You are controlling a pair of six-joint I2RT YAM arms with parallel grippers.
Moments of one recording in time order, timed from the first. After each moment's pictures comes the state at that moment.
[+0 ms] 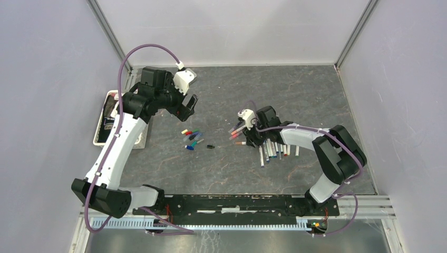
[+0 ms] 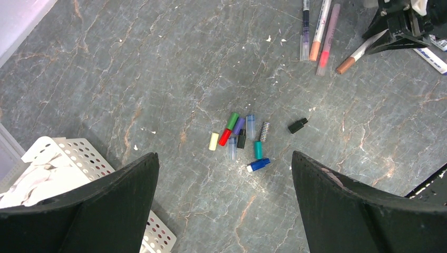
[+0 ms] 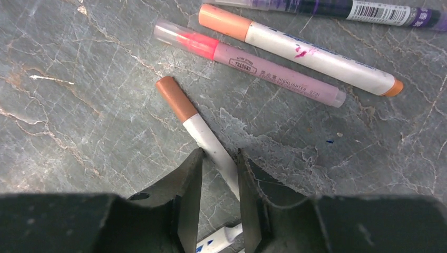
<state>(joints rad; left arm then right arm) -0.31 1.28 1.46 -0.92 0.25 0.41 0.55 1.66 0.83 -0.09 -0.34 -0.25</state>
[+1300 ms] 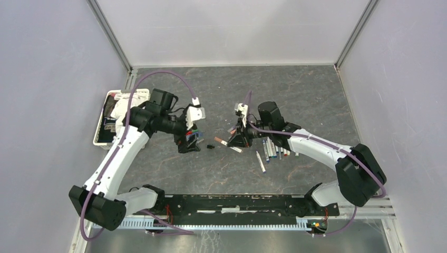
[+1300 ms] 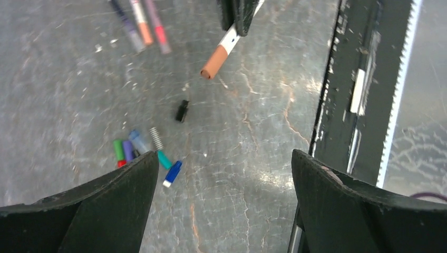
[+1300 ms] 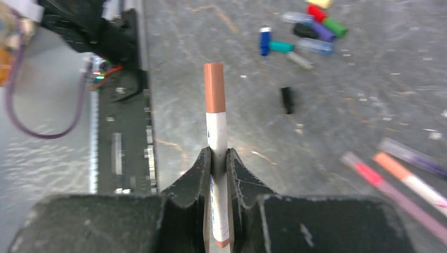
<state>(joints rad) -0.34 1.16 1.23 -1.09 0.70 0.77 0.65 1.42 0.84 0.06 -0.75 -0.03</state>
